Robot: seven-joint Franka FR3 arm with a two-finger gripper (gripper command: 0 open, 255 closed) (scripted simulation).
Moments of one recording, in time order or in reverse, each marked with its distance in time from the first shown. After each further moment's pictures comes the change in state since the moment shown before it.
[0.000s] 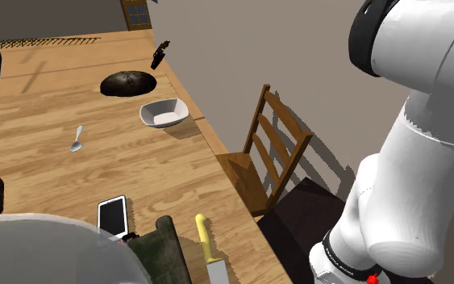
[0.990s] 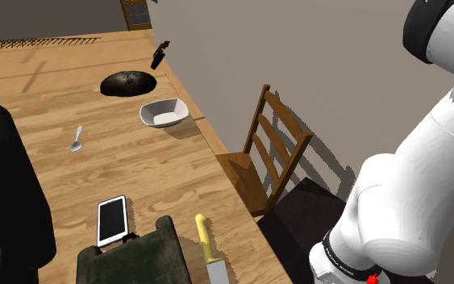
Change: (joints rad) arm -0.065 -0.178 -0.050 -0.336 0.143 0.219 -0.053
